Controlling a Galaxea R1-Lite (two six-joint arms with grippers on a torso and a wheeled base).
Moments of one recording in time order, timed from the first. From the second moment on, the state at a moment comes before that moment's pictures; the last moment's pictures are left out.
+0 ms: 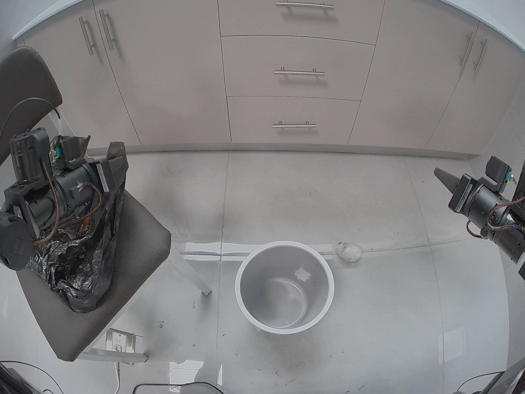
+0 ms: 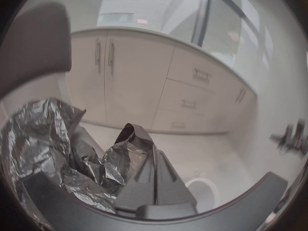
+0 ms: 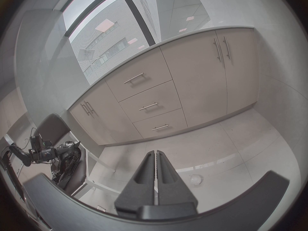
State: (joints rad) left arm -0.09 1.59 -0.76 -0.71 -0.17 -0.17; right arm 0.25 1.43 -0.52 -0.92 0.01 0.31
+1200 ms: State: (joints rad) left arm -0.63 1.44 -0.82 -0.99 -0.81 -1.34; right arm 0.59 1.61 -0.49 -0.97 -0.10 0.30
